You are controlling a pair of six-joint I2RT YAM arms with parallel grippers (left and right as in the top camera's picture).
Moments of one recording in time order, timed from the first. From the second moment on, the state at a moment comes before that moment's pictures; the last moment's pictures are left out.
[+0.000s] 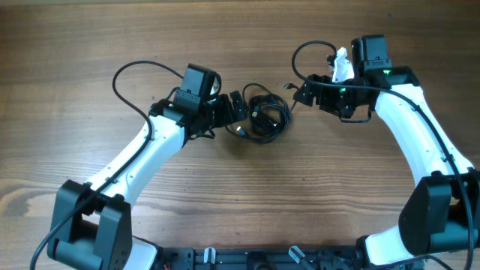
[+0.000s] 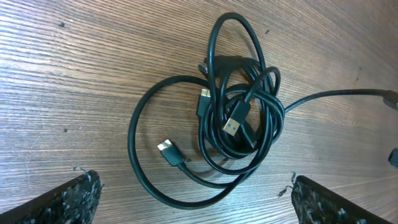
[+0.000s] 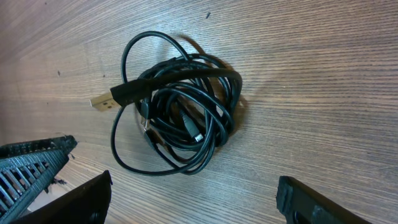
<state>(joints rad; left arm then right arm) -0.39 1.61 1.06 -0.47 0.25 -0.68 0.09 1.68 1.28 -0.82 -0.49 0.30</state>
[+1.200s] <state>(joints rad) -0.39 1.61 1.06 -0.46 0.25 -0.68 0.09 1.68 1.28 -0.80 -0.49 0.27</state>
